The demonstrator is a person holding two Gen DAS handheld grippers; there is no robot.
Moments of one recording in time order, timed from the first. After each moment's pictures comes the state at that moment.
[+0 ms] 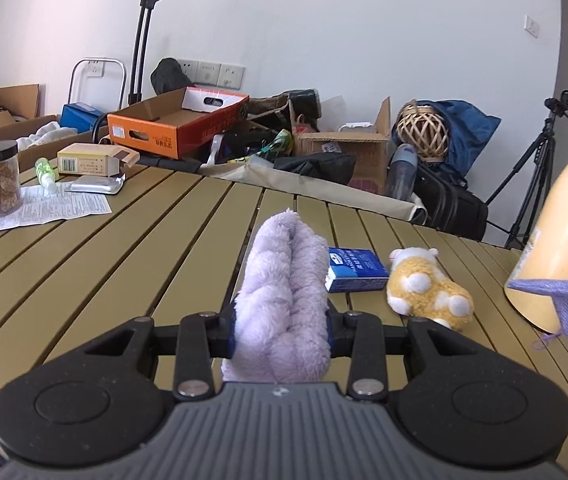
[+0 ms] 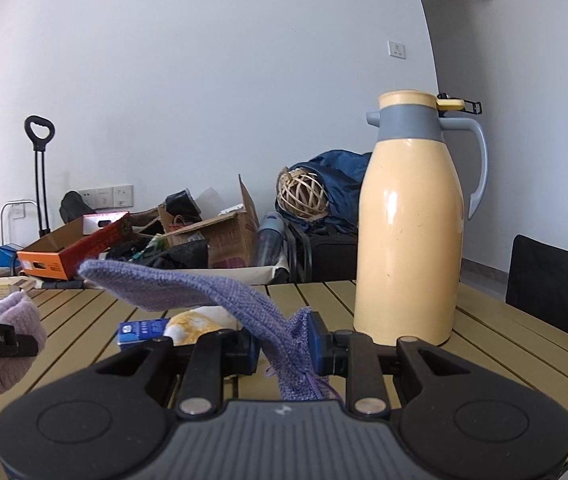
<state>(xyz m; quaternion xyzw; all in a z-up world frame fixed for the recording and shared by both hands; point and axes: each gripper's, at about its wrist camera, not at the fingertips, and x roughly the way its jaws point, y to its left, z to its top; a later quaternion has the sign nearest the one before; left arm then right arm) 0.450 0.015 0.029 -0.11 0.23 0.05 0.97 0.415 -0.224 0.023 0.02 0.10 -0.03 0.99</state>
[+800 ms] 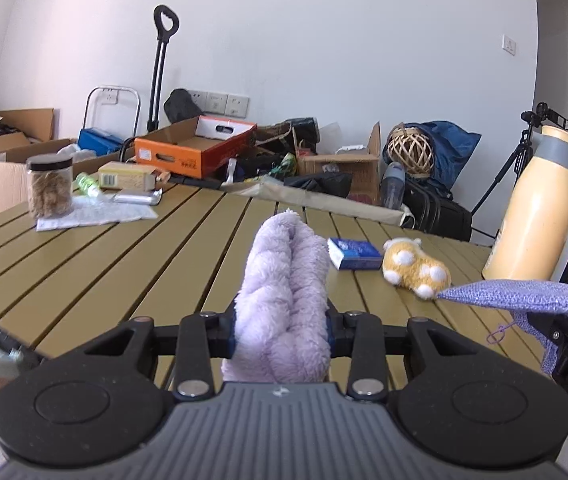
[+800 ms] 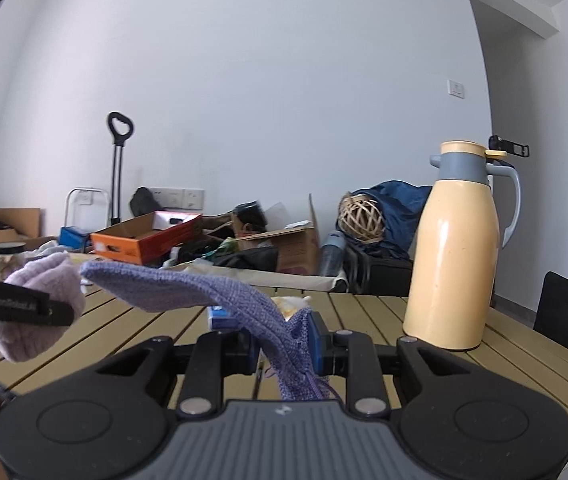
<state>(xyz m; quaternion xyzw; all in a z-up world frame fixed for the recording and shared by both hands) 0.332 0.035 0.029 -0.09 0.19 0.04 0.98 0.314 -0.178 0.018 -0.04 0.07 0.06 1.00</state>
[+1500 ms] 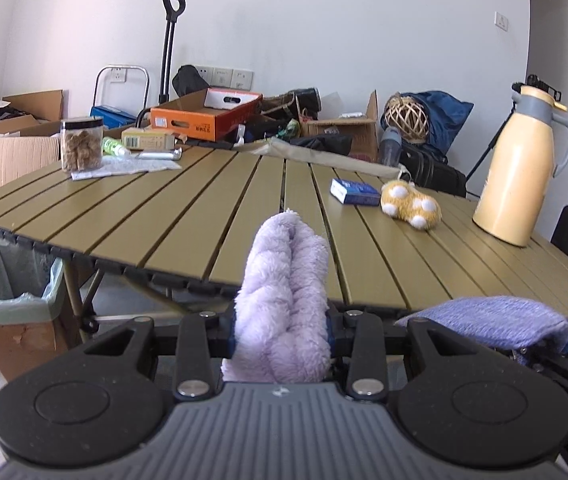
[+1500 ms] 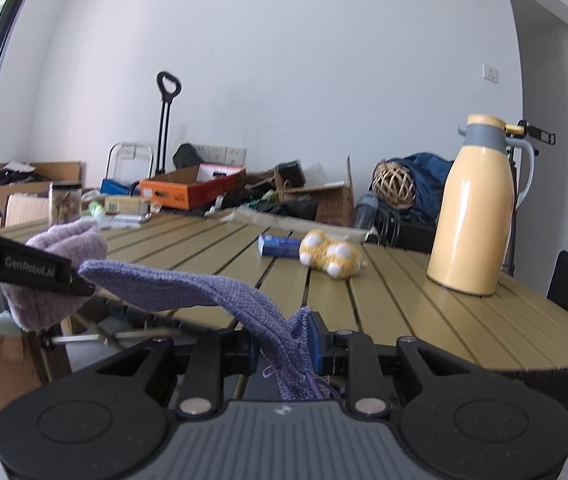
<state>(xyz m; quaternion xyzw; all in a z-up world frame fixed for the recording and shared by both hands) 0.246 0.036 -0.005 -0.08 0.23 0.04 0.97 0.235 -0.160 -0.022 -0.07 0.13 0.10 0.98</state>
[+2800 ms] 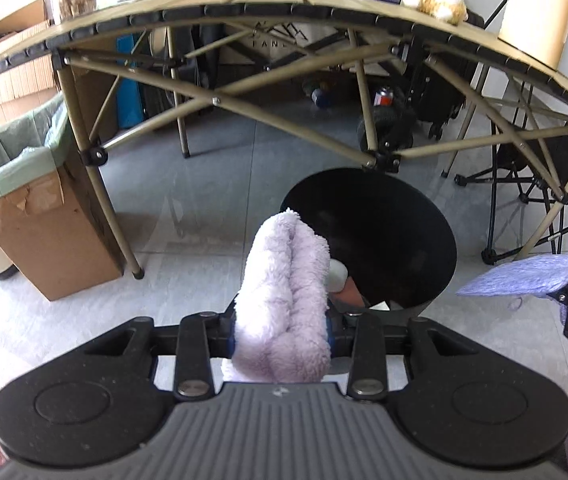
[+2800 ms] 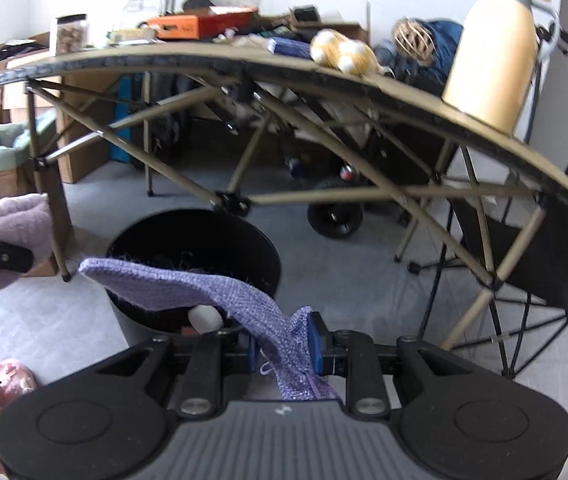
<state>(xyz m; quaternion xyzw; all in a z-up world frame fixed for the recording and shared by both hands) 0.215 0.041 -0.129 -0.03 0.43 0.04 0.90 0.215 -0.182 -0.138 -0.11 0.34 0.08 0.93</state>
